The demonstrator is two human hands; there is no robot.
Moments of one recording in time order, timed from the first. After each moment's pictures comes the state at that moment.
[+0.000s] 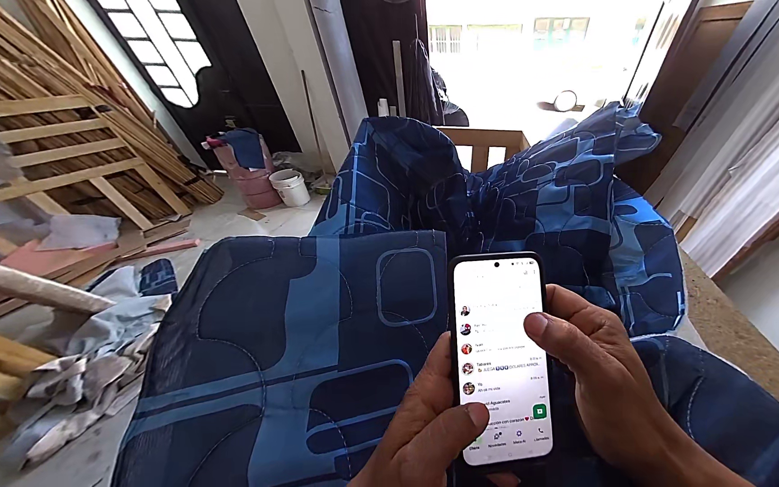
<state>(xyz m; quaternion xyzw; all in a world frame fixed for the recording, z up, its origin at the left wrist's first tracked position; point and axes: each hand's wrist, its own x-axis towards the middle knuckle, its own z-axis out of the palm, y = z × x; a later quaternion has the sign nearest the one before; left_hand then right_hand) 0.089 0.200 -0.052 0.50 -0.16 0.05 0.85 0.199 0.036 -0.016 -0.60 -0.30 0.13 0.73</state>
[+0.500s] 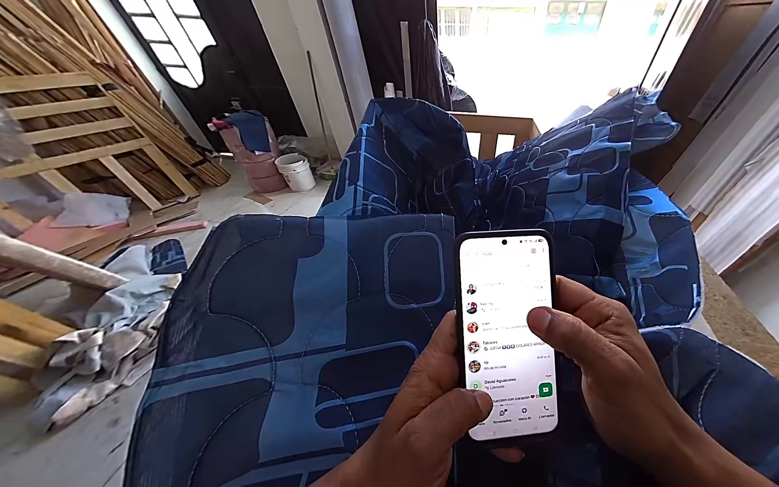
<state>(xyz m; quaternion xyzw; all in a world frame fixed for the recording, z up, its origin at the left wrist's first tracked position) 0.091 0.204 -0.055 0.51 -0.16 0.05 0.84 0.198 0.036 -0.018 -0.62 -0.30 0.15 0.71</state>
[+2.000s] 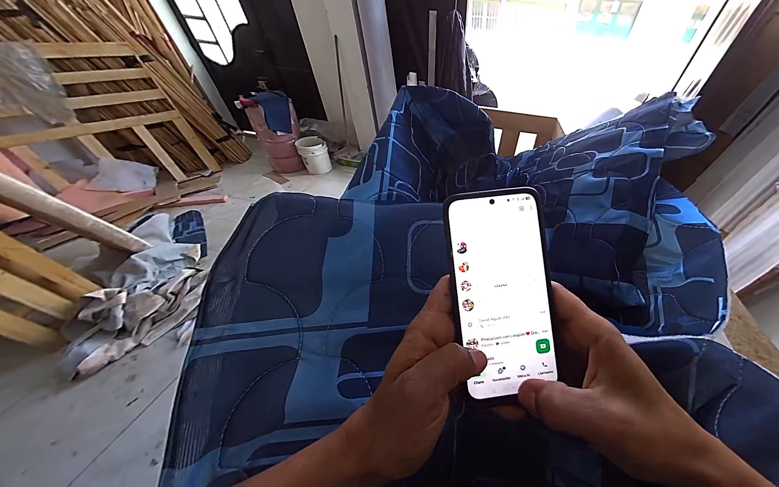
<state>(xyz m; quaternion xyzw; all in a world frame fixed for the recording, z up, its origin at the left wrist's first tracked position) 0.090 0.219 -0.043 0.51 -0.13 0.11 0.85 0.195 0.038 -0.023 -0.56 -0.41 0.30 0.66</state>
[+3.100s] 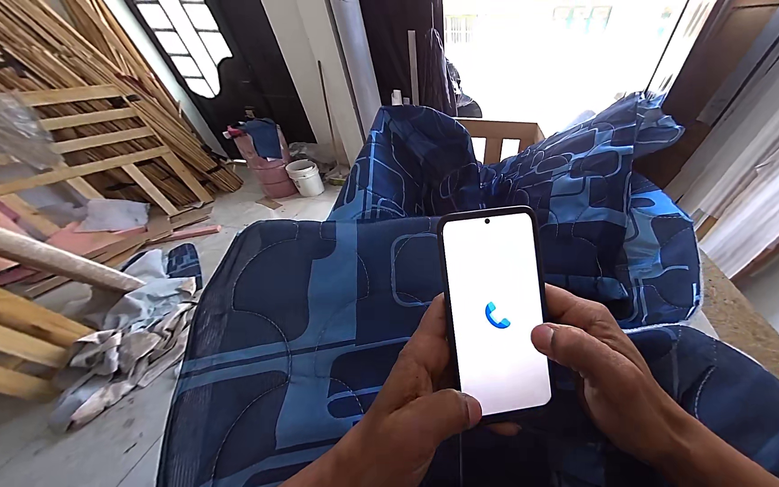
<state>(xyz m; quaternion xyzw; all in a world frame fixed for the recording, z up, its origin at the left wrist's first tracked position) 0.089 0.217 -0.047 0.53 -0.19 0.07 0.83 0.204 0.032 -0.022 -0.59 -0.39 0.20 0.67</state>
